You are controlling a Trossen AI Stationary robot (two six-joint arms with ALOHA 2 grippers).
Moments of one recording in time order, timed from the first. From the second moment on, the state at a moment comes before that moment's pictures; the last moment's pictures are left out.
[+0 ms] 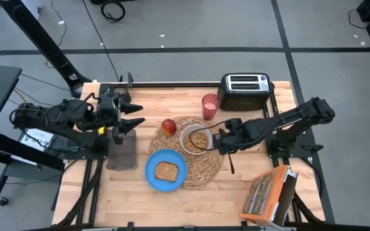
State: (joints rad) left arm -0.23 0.79 1.00 -0.17 -0.42 -0.23; right arm 0.27 1.47 1.22 -1.18 0.36 1.77
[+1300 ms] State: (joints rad) left arm -0.27 0.79 1.00 -0.17 -0.48 -0.34; right arm 0.22 1.47 0.60 -0.18 0.43 1.96
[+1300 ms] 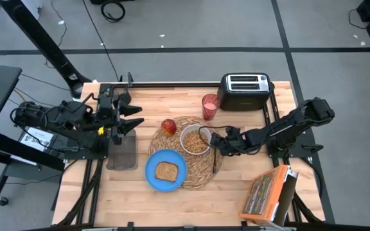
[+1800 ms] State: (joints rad) left arm -0.27 0.79 1.00 -0.16 -0.50 -0.33; right arm 0.23 1.54 0.60 -0.12 0.44 1.97
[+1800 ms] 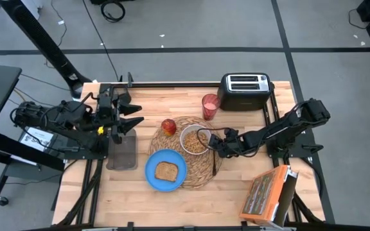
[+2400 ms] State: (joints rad) left arm -0.27 0.79 1.00 -0.15 -0.50 -0.33; right arm 0.21 1.37 0.60 -0.29 0.39 1.83
